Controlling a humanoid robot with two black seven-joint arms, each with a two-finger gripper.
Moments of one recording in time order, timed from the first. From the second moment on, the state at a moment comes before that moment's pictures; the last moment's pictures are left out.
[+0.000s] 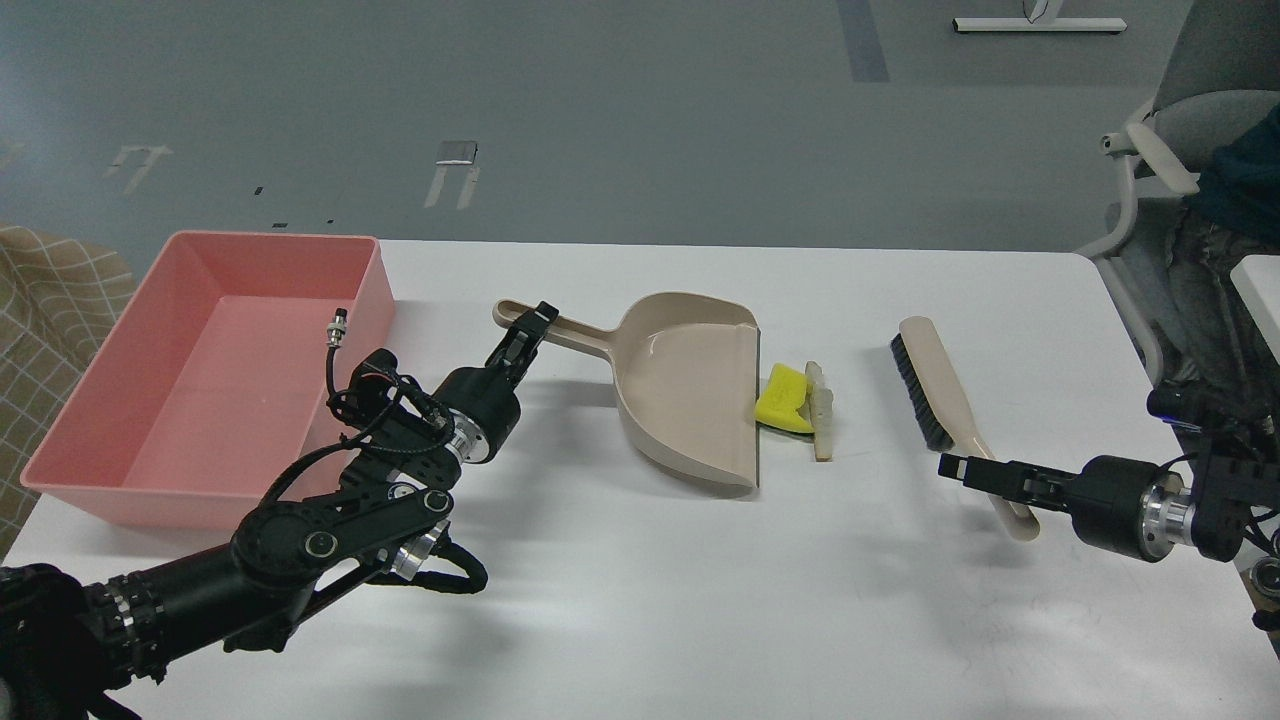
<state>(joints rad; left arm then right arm) -0.58 0.30 -0.35 -1.09 0.79 0.49 -0.24 0.66 -0.87 0.21 1.27 -1.28 0.20 0.29</state>
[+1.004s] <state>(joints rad) -0.58 0.31 -0.35 -1.10 0.79 0.49 -0.25 0.67 -0.88 0.21 1.30 -1.29 0.20 0.26</state>
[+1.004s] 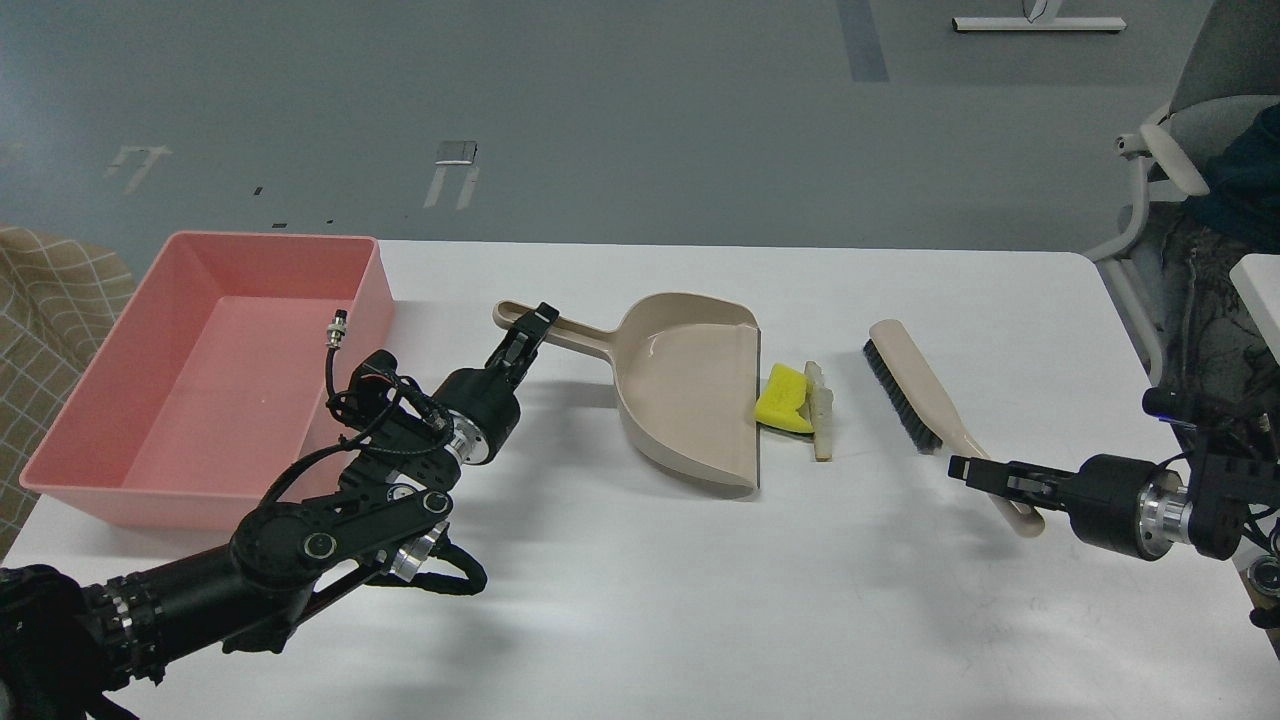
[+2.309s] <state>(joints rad) -0.56 0.32 -0.34 -1.12 0.79 0.49 -0.27 0.73 -0.59 0.23 1.30 -1.23 0.19 0.24</state>
